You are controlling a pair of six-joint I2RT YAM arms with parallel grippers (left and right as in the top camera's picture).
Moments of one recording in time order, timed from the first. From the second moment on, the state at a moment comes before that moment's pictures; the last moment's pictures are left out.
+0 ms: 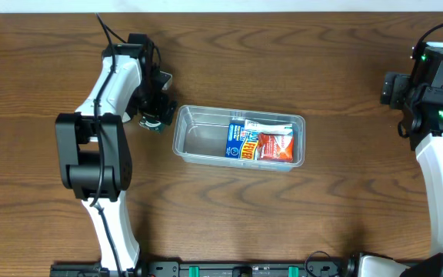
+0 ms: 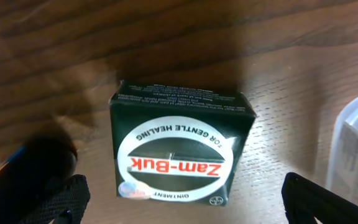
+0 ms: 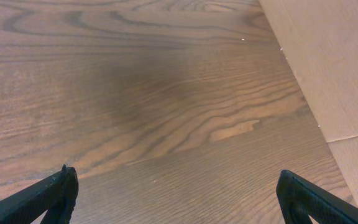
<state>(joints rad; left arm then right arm) -0.06 2.17 1.70 -1.15 0.02 0.30 -0.17 1.41 1.19 -0.52 0.32 -0.09</state>
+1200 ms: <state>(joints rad) -0.06 2.17 1.65 -1.08 0.05 0.28 -0.17 1.41 1.19 -0.52 0.32 -0.09</state>
